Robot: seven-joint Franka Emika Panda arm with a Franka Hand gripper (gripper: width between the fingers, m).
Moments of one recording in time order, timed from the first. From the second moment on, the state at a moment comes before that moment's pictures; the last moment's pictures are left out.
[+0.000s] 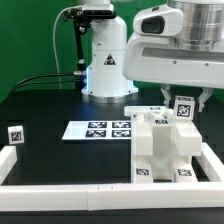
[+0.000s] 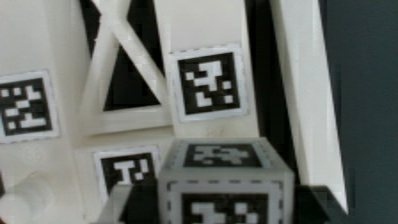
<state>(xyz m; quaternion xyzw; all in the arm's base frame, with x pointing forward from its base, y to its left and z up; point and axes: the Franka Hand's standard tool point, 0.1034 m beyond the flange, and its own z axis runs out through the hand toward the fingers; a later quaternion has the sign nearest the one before) 0.554 0.095 0.119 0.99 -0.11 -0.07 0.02</state>
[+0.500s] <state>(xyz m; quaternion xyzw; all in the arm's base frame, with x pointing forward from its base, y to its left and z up) 0.554 0.095 0.118 0.99 -0.11 -0.07 0.03</state>
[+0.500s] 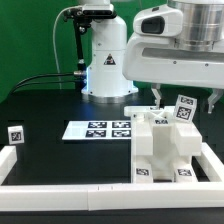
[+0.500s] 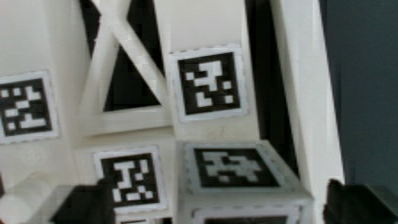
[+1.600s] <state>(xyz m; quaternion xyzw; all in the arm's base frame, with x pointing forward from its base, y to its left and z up) 0.551 0.088 0.122 0.99 -0.14 -0.01 -0.01</state>
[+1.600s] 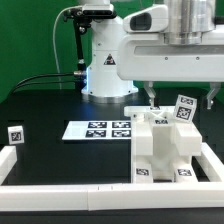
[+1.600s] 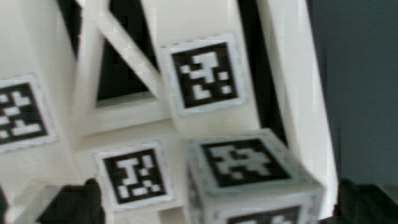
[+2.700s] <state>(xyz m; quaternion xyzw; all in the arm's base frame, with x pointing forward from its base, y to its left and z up) 0.551 0.090 0.122 0.99 -0.14 -0.01 -0.01</state>
